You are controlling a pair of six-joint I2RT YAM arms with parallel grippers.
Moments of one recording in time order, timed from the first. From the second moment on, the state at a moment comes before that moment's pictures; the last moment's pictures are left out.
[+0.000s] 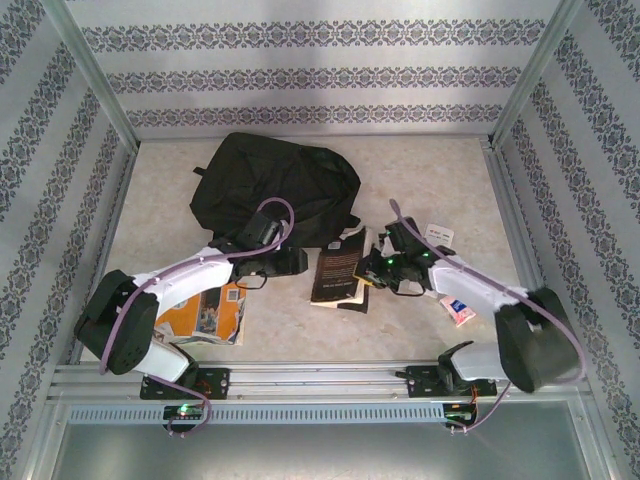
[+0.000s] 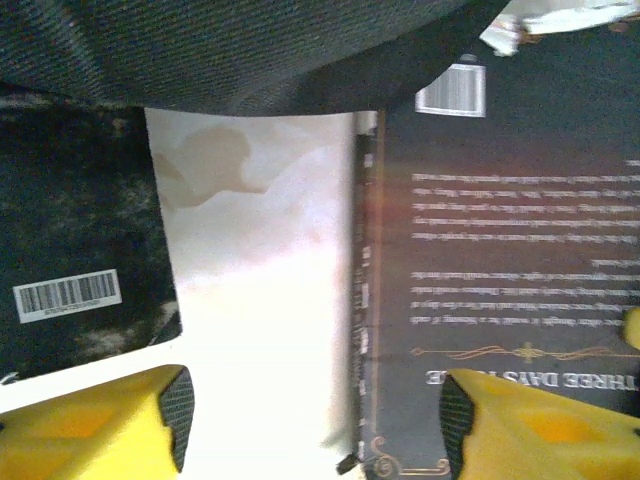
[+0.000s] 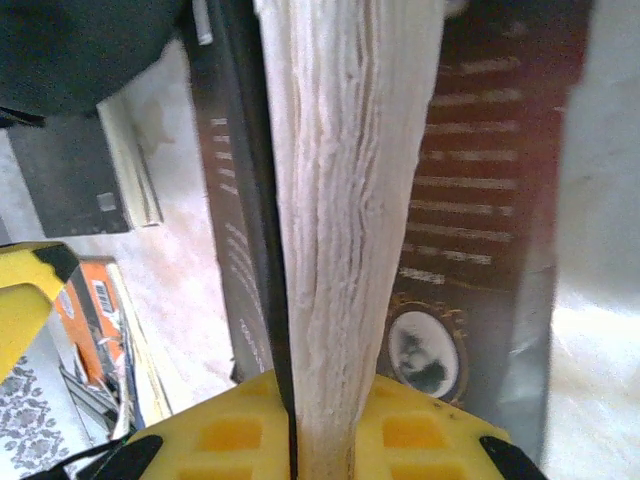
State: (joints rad) left arm -0.57 1.47 0.85 -0.34 0.23 -0.66; right arm 0.42 1.30 0.67 -0.37 -0.49 0.90
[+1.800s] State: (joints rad) left arm -0.40 1.37 0.81 0.54 0.55 -1.32; right arm 0.54 0.98 0.70 0.02 -0.39 1.21
